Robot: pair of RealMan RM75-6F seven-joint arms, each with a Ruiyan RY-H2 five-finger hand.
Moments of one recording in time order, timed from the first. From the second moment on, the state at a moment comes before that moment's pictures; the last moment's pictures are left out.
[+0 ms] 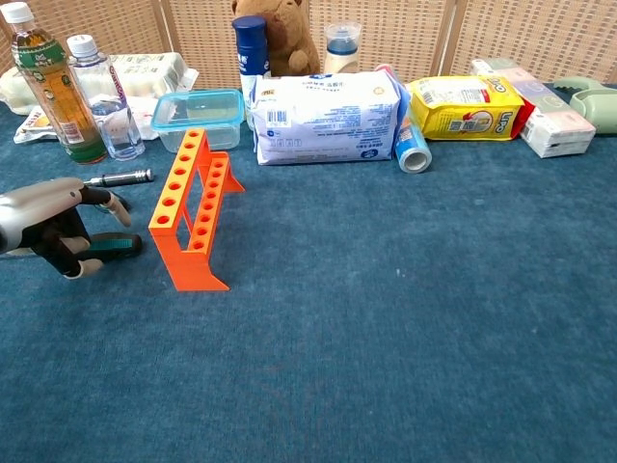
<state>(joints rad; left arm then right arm) -0.51 -1.60 -0.19 -1.67 0.74 1.16 0.60 0.01 -0.95 0.10 -1.65 -1.47 1.52 0.27</state>
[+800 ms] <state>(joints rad) -0.53 -1.63 -0.17 -1.65 0.69 1.19 0.63 0.02 -0.94 0.10 -1.64 -1.47 1.51 0.32</state>
